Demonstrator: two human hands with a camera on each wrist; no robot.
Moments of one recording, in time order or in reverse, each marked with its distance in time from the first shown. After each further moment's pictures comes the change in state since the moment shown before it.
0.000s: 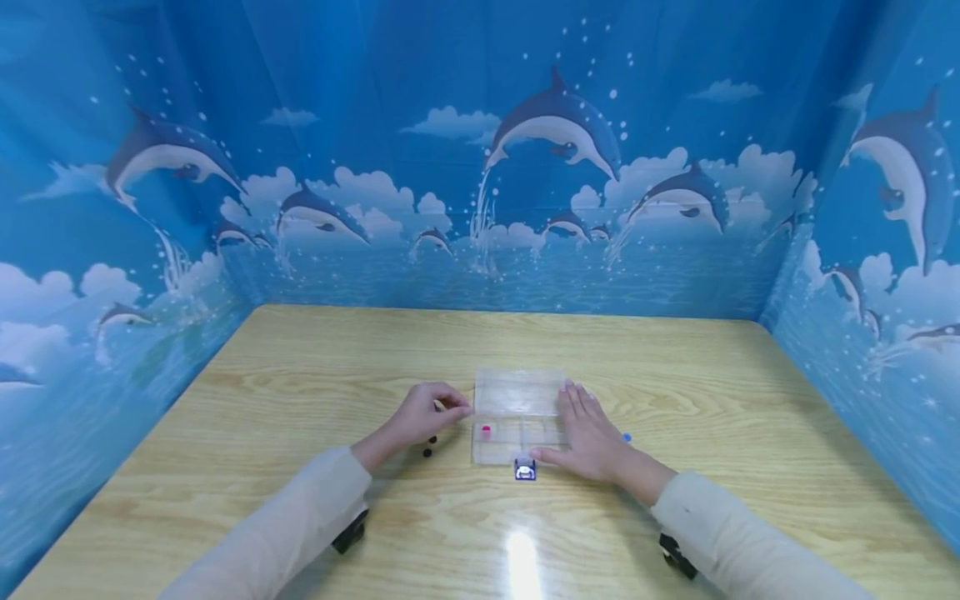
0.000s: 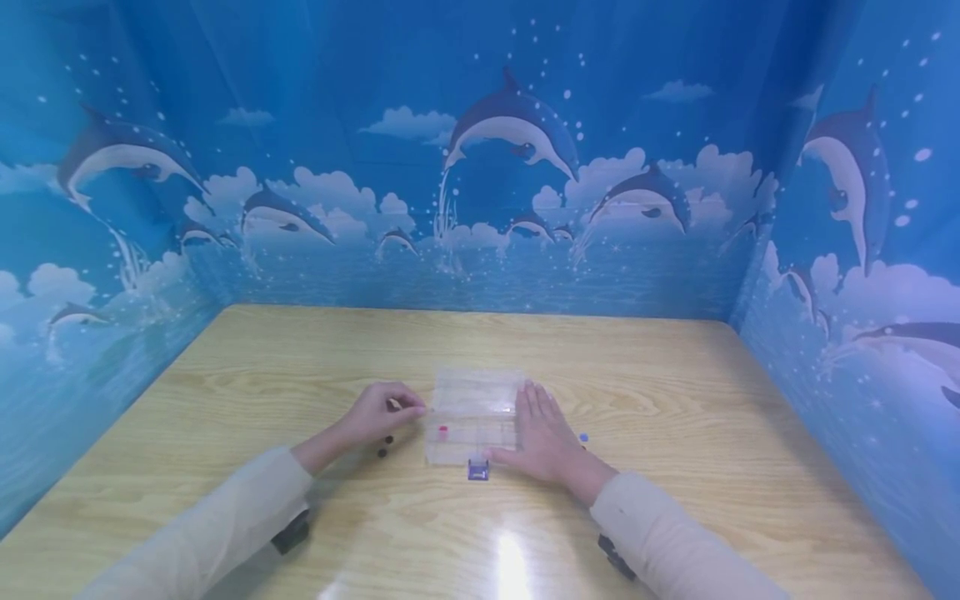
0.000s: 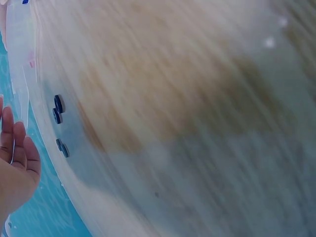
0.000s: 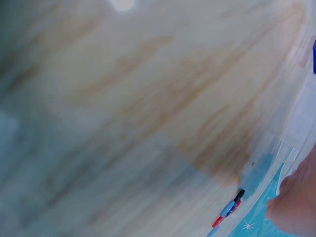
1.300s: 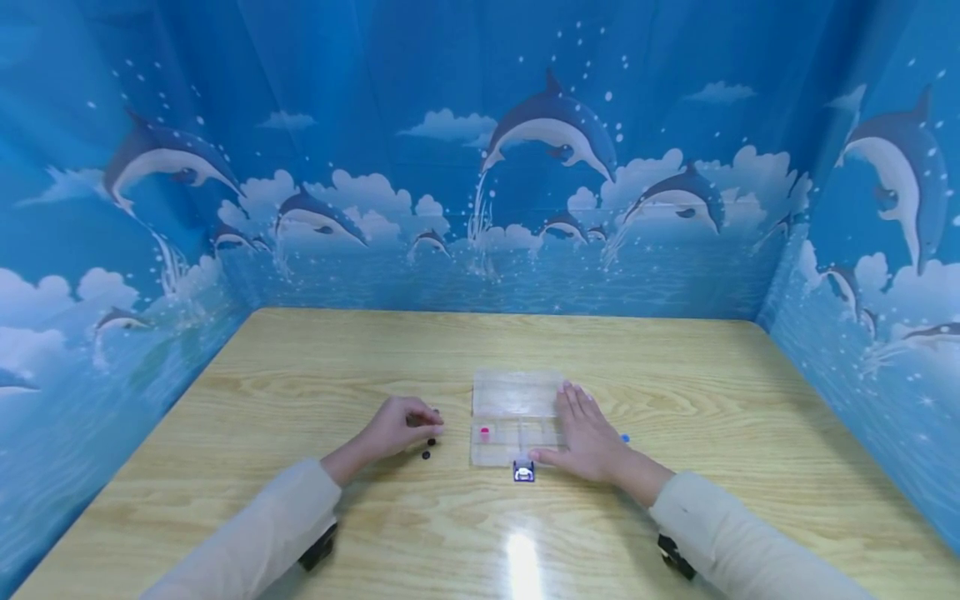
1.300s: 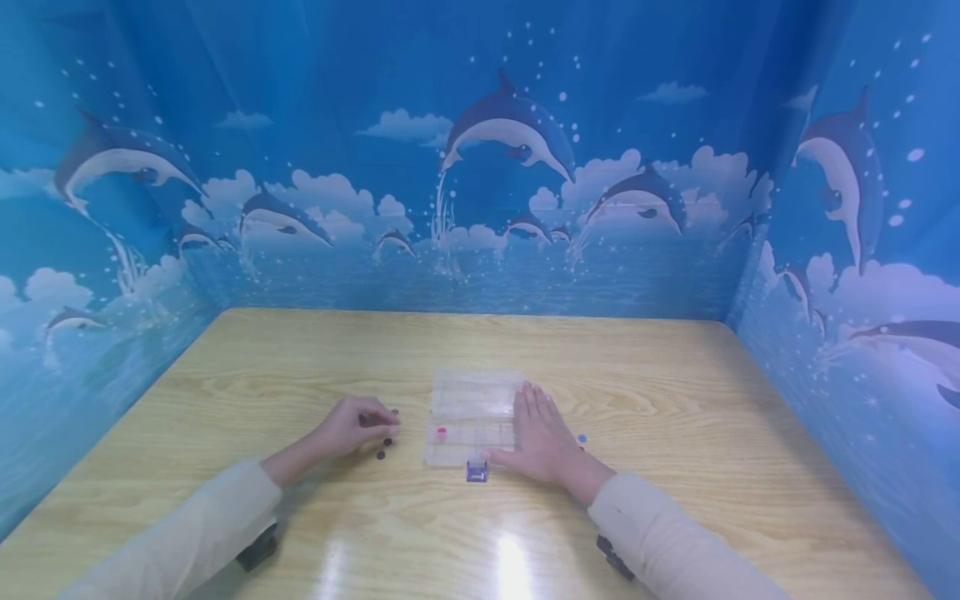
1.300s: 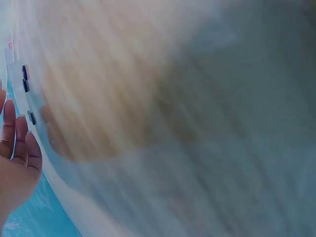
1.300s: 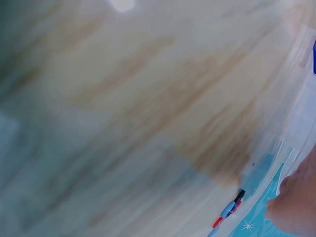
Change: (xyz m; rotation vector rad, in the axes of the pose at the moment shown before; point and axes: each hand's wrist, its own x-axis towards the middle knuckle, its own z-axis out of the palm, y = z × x) left_hand -0.021 -0.027 -0.019 0.073 -0.043 0.017; right_hand 0.001 0.001 0.001 0.012 -0.006 0.008
